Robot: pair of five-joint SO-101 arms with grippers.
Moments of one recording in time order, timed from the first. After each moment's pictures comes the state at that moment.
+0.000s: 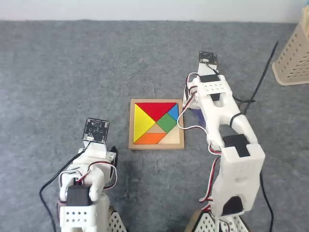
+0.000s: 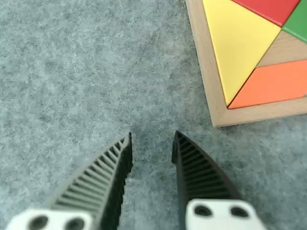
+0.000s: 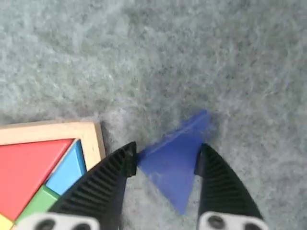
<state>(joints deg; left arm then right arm) -6.5 -103.3 96.8 72.0 -4.0 -13.6 25.4 1.6 58.7 -16.6</state>
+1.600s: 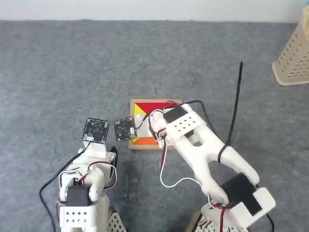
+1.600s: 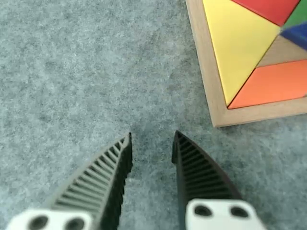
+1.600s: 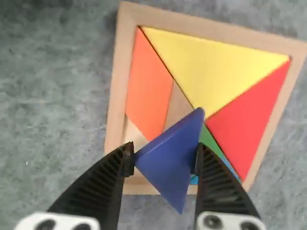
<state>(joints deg) -6.5 -103.3 96.8 72.0 -4.0 -37.4 -3.1 29.9 55.8 68.3</state>
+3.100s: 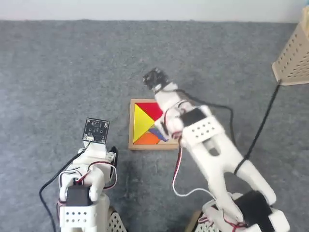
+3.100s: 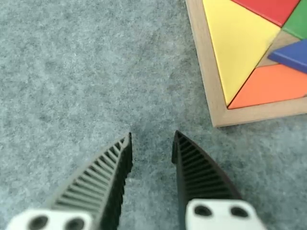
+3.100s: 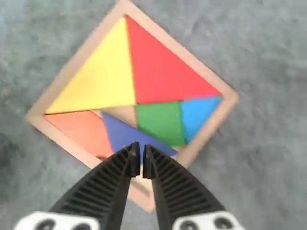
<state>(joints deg) -6.5 -103.3 96.8 72.0 -4.0 -33.1 -15.6 38.2 47.3 11.8</state>
